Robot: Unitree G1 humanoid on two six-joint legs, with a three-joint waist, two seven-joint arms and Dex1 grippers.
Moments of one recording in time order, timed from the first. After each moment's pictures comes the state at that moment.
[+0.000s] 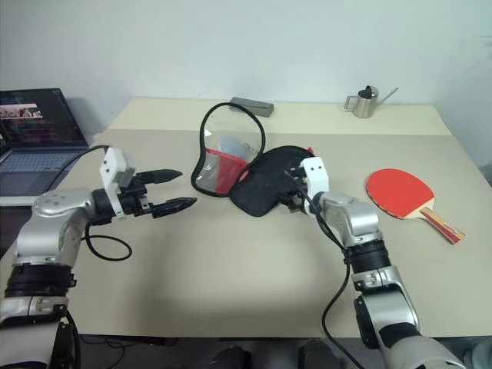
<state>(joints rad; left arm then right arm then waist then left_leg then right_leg) -0.59 0.78 0.12 0.31 -0.38 0.24 -1.18 -0.84 -0.18 0.03 0.30 0.29 0.86 0.32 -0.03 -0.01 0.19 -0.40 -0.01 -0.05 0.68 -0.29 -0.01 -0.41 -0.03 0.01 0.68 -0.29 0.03</state>
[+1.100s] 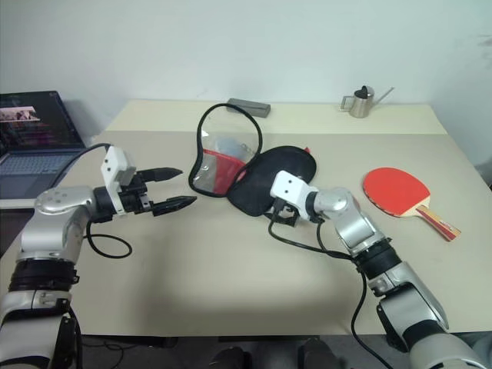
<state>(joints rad) -0.62 0.77 0.11 0.39 -0.35 0.19 -1.20 -0.83 -0.39 0.43 0.33 -0.10 0.15 0.76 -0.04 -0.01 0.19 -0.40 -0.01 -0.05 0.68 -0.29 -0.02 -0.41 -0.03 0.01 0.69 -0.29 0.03</state>
